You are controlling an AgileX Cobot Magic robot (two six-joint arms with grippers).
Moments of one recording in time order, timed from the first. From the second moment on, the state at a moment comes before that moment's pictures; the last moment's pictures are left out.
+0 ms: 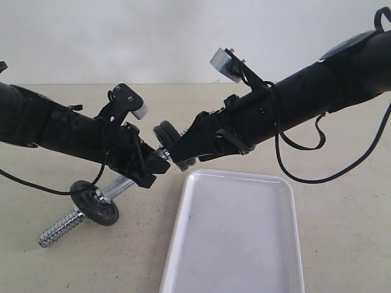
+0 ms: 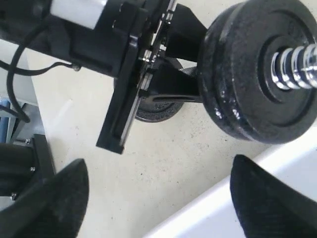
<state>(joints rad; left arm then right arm) -0.32 1.90 -0.97 -1.50 0.50 1.92 0.35 1.83 -1.12 1.25 0.98 -1.15</state>
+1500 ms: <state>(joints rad) -0.33 1.97 -0.99 -1.72 0.54 1.66 0.35 1.83 -1.12 1.24 0.95 -1.17</state>
